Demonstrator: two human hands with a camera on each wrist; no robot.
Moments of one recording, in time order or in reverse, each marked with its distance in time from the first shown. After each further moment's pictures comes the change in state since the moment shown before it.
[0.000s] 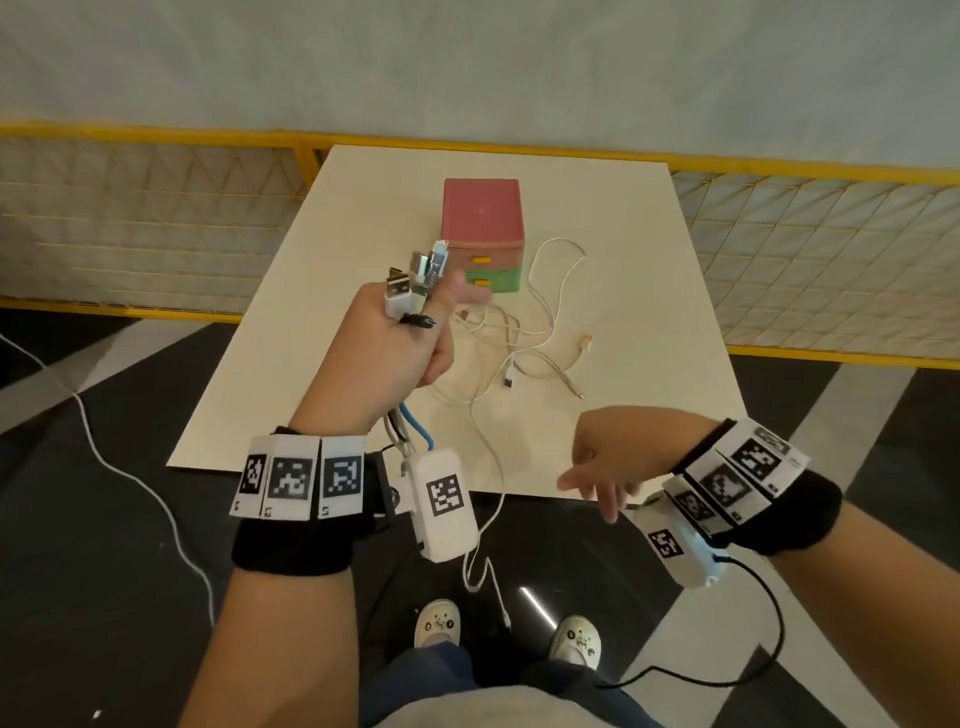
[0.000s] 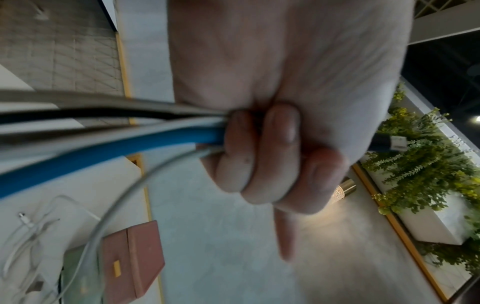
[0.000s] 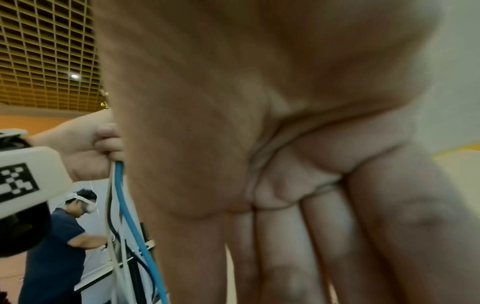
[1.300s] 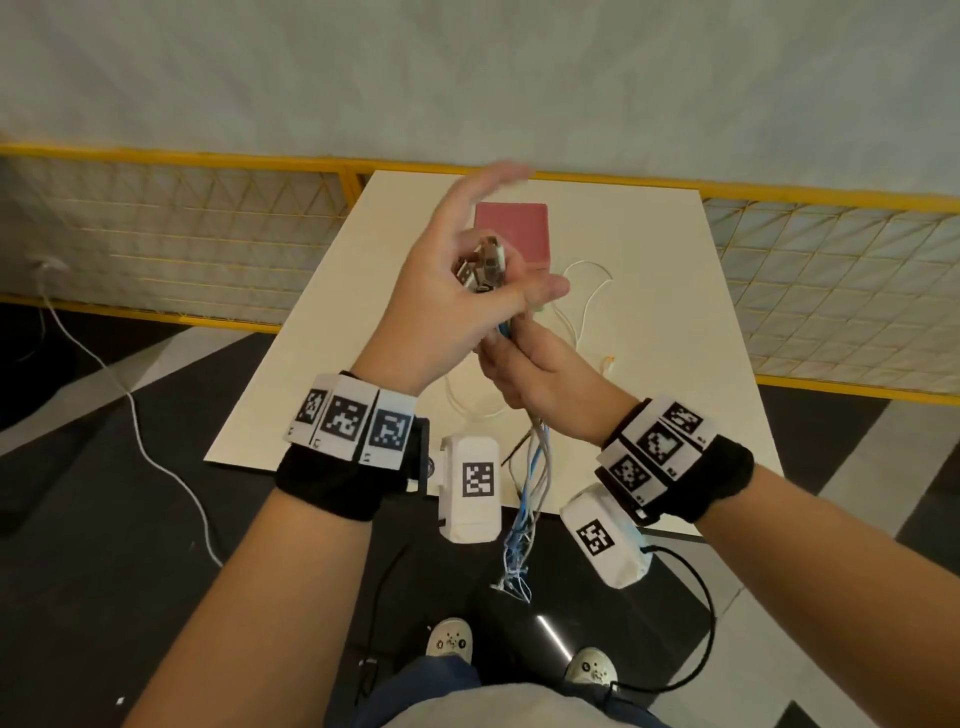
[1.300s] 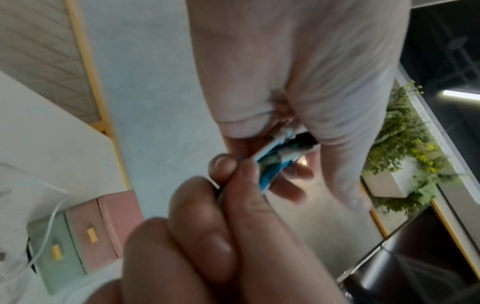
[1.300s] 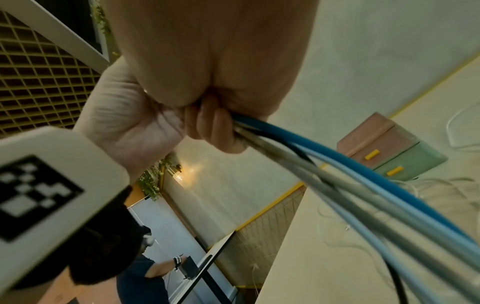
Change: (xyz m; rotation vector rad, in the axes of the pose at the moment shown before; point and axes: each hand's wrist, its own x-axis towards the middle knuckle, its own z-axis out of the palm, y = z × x) left_hand 0.019 0.029 0.014 -0.099 0.051 0.306; right_hand 0.008 -0.075 -0.022 0.798 0.516 -0.875
